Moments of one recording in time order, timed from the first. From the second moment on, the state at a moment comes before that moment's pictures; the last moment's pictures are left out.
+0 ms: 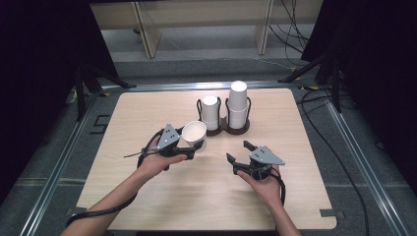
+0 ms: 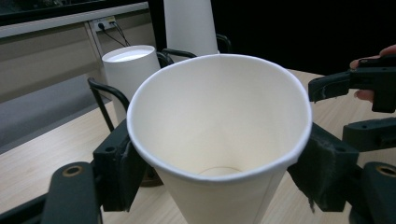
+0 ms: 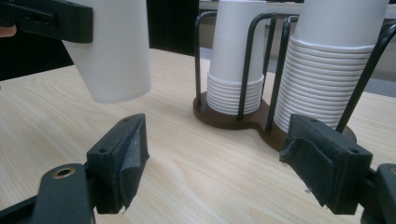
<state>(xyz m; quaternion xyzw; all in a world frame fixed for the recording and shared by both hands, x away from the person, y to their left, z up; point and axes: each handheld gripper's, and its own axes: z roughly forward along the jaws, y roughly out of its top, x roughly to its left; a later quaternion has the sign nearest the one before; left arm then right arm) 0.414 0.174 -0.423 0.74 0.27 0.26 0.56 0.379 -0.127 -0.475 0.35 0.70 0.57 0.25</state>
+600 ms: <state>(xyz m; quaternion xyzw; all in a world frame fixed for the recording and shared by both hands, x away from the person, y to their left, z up) 0.413 0.201 -0.429 0.73 0.29 0.28 0.55 0.376 -0.132 -0.476 0.36 0.70 0.56 0.26</state>
